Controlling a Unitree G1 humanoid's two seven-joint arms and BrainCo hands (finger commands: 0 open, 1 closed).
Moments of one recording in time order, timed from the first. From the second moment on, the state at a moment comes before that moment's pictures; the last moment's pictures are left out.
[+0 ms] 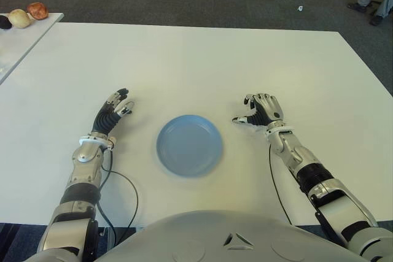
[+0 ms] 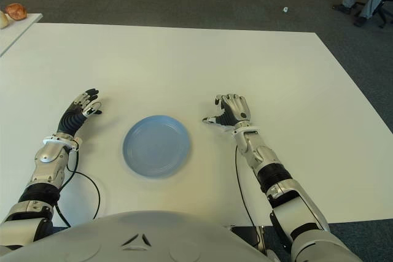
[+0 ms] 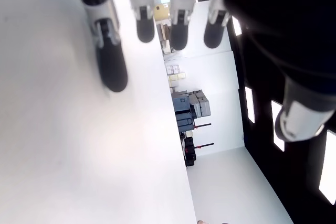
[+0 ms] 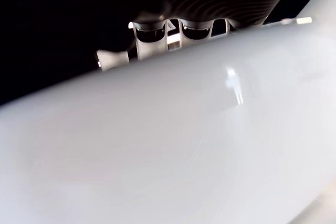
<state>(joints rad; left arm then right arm) -0.06 0.36 0.15 0.71 -0.12 -0.45 -0.28 -0.27 -0.47 0.44 0.60 -0.78 -0.18 -0.50</state>
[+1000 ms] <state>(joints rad) -0.09 0.35 0.15 0.76 -0.12 -0.48 -0.28 -0.34 -0.40 0.27 0.15 -0.74 -0.12 -0.32</state>
